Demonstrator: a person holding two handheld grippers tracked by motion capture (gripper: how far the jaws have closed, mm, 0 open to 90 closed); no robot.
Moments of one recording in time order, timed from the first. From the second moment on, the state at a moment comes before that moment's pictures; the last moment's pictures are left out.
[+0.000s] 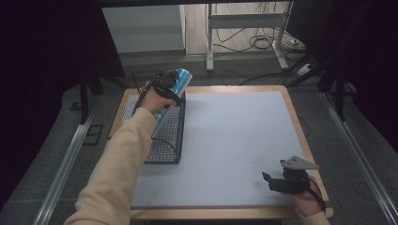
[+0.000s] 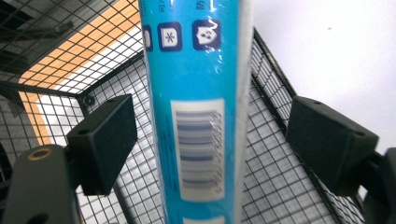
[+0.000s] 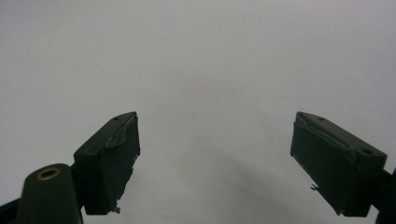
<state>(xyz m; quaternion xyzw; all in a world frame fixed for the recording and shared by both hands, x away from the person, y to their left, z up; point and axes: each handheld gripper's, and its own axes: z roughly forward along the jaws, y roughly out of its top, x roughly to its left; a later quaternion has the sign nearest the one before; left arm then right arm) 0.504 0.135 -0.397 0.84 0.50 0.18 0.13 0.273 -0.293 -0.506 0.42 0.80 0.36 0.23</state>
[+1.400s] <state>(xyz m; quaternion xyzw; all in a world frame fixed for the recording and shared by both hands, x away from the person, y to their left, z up) 0.314 0.075 -0.429 0.86 0.36 0.11 0.35 0.274 -0.283 -0.502 0.40 0.81 0.36 0.23</state>
